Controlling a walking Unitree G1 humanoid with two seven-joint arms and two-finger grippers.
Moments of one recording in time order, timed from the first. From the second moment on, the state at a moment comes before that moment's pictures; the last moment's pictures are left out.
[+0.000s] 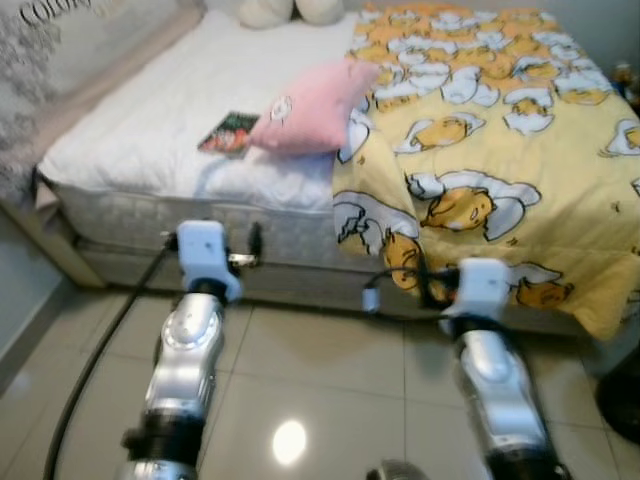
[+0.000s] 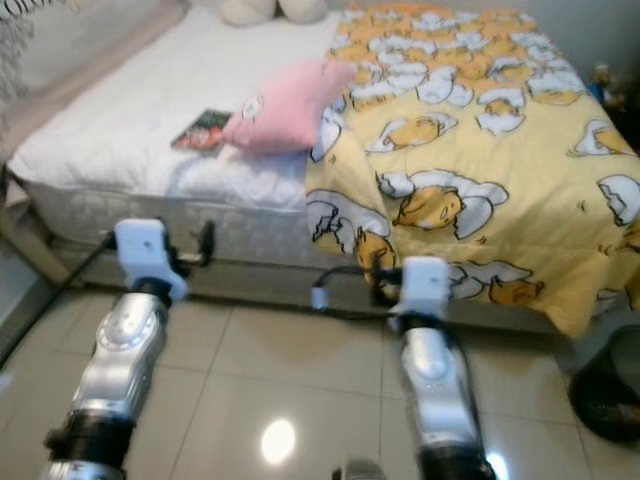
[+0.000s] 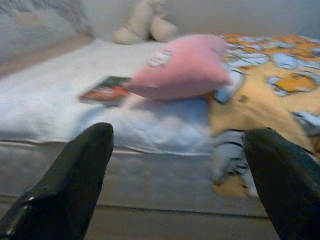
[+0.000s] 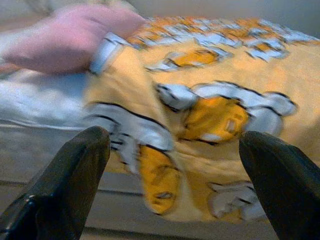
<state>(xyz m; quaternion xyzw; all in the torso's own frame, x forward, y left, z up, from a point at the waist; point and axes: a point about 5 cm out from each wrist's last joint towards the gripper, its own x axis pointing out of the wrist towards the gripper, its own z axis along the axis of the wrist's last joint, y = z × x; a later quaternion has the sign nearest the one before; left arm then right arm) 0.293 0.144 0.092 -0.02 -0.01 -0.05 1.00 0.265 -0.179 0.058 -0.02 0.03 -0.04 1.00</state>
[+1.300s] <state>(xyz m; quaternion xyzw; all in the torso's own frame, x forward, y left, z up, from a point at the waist) 0.308 0.138 0.109 -0.03 -0.02 -0.08 1.00 0.270 -0.173 0.071 -0.07 0.00 -0.01 1.00</state>
